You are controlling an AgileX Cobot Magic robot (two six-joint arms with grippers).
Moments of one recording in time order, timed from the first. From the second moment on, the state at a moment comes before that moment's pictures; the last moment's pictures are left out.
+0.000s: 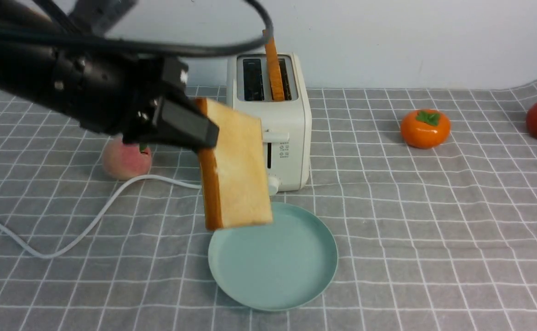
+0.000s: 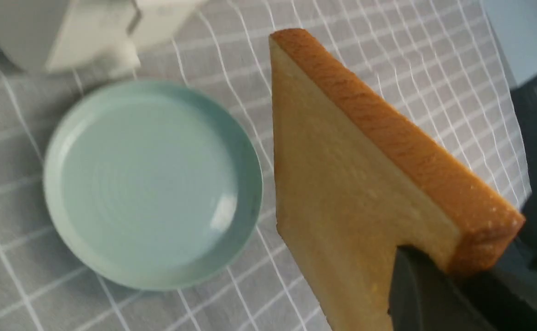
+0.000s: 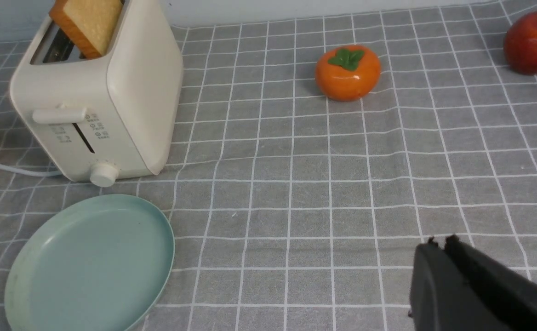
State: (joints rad) right arm 0.08 0.65 -0.88 0.09 0.77 0.05; left arm -0.16 1.45 -1.27 -0.89 1.10 0.37
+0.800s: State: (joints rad) right arm 0.08 0.65 -0.88 0.09 0.77 0.05; left arm -0.16 1.87 -1.13 -1.32 0.91 0.73
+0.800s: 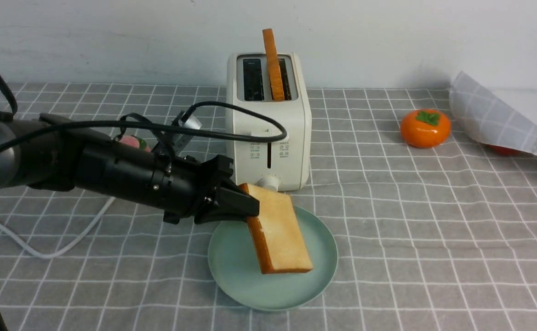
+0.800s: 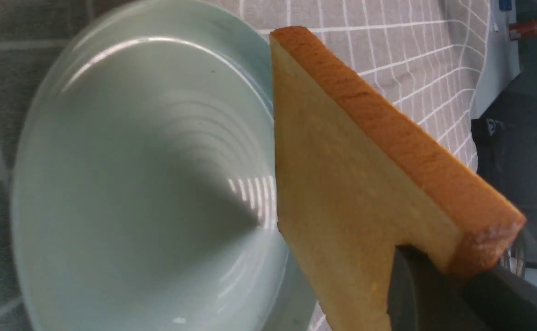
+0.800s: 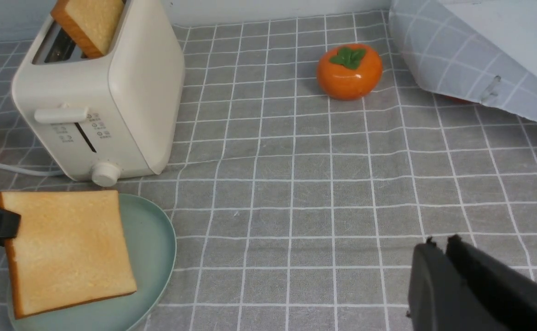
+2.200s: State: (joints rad) right arm 0.41 1.95 -2.06 0.32 0.84 -0.13; left arm -0.11 0.95 -0.91 -0.35 0.89 0.10
